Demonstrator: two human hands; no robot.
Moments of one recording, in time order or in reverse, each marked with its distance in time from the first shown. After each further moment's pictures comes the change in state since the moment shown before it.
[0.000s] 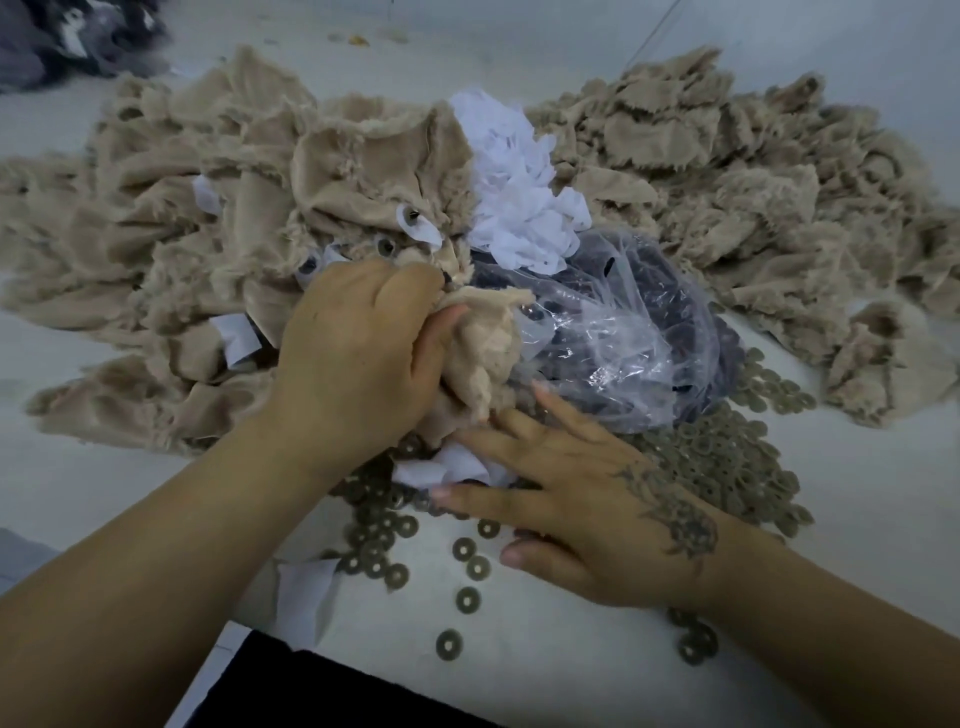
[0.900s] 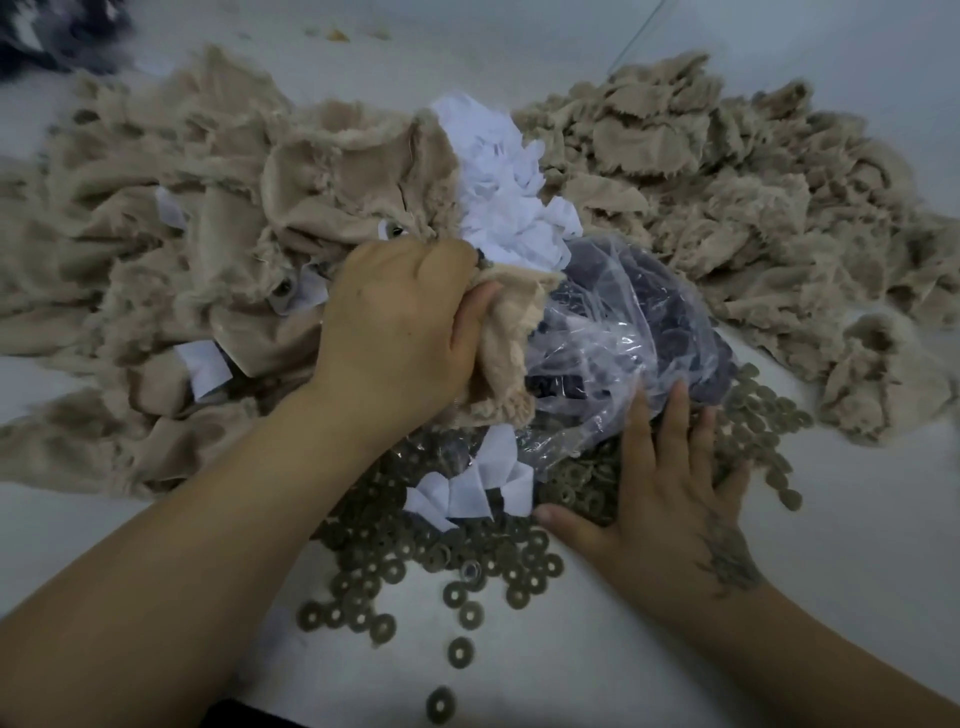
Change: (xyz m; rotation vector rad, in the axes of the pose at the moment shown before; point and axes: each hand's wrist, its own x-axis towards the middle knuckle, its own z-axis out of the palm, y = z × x) left_hand 0.034 -0.003 0.039 -0.045 0.087 0.020; right_hand -0.021 0.013 0.026 0.105 -0.062 1.111
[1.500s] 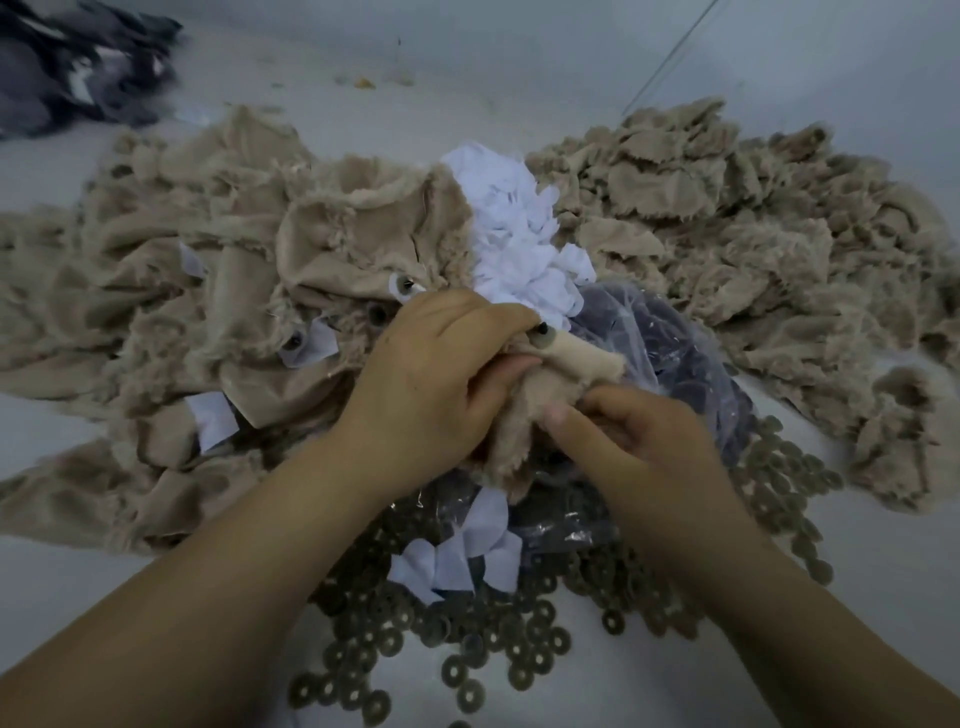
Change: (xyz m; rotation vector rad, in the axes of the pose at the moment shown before) left_hand 0.009 0.001 0.008 -0.268 -0.066 0.044; right_hand 0.036 -0.052 -0.063 0.840 0.173 -0.376
